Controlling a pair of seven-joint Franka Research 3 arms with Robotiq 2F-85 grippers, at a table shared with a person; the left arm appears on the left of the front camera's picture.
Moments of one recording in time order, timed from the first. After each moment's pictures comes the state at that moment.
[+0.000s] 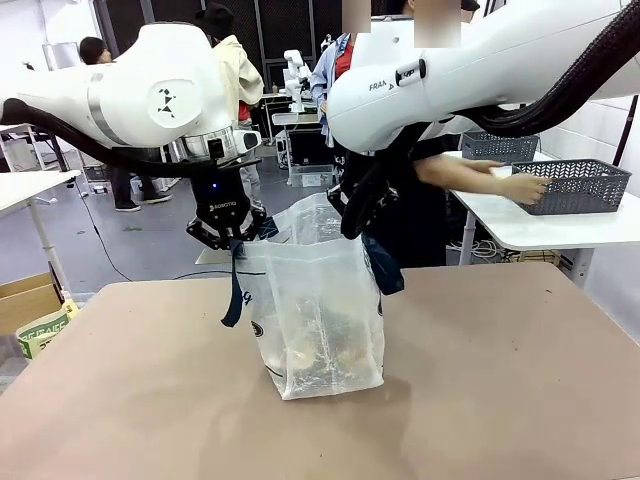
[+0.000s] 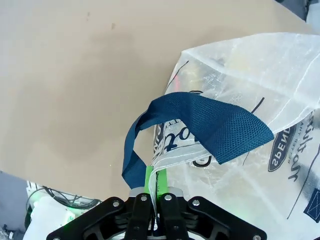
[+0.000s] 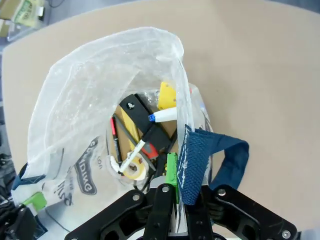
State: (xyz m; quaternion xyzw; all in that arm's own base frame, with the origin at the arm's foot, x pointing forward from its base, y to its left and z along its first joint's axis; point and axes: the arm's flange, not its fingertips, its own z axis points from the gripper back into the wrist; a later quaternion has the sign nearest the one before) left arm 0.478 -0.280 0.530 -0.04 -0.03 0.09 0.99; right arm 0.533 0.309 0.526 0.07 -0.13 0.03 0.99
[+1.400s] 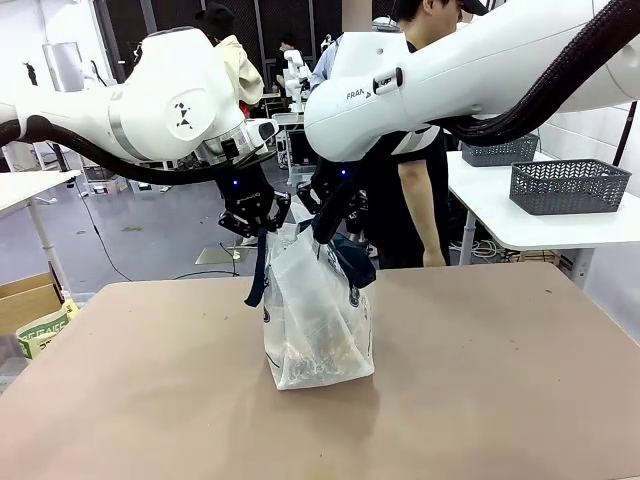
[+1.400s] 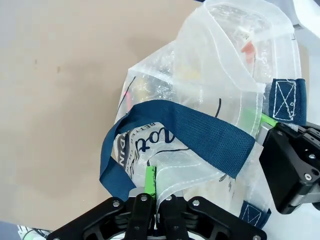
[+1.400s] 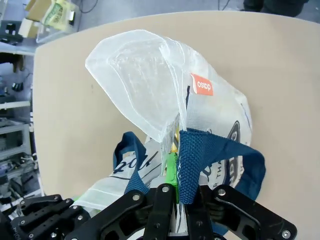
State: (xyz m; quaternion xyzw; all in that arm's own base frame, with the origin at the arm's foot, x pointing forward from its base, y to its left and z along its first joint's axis) left arm 0.496 -0.307 0.532 -0.12 -0.10 0.02 0.99; right arm 0.531 0.351 0.526 0.13 -0.16 0.03 0.98
